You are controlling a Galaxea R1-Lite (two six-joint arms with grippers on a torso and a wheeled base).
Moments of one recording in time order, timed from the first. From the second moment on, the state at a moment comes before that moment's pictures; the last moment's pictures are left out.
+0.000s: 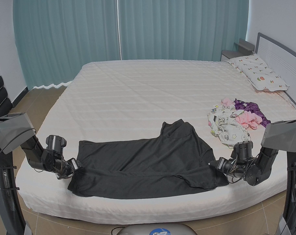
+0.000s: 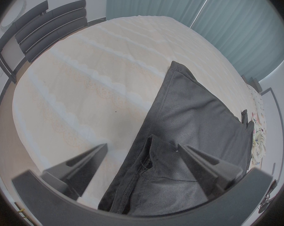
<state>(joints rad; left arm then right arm) 0.05 2.32 -0.88 -0.44 -0.03 -0.53 0.16 2.38 -0.67 -1.06 0.08 0.59</state>
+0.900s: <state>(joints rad) 0.09 2.26 -1.08 -0.42 -0.06 -0.58 0.18 2.28 -0.73 -1.00 0.08 0.59</state>
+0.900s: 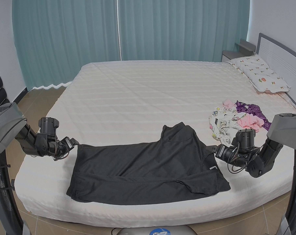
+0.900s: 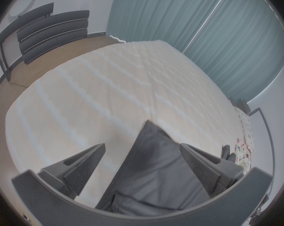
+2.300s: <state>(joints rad) 0.06 2.55 -1.50 -0.24 -0.15 -0.60 0.19 2.48 -1.26 -0.70 0.08 0.53</state>
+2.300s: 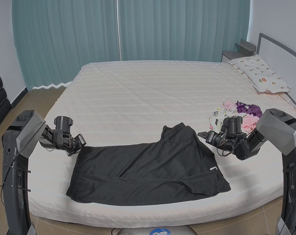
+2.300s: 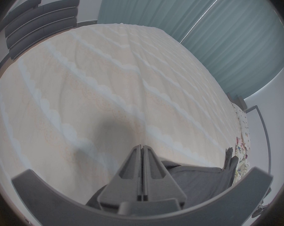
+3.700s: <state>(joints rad) 0.06 2.45 -1.45 -0.25 -0.07 -0.64 0.24 2.71 -1.59 -0.76 -0.09 0.52</state>
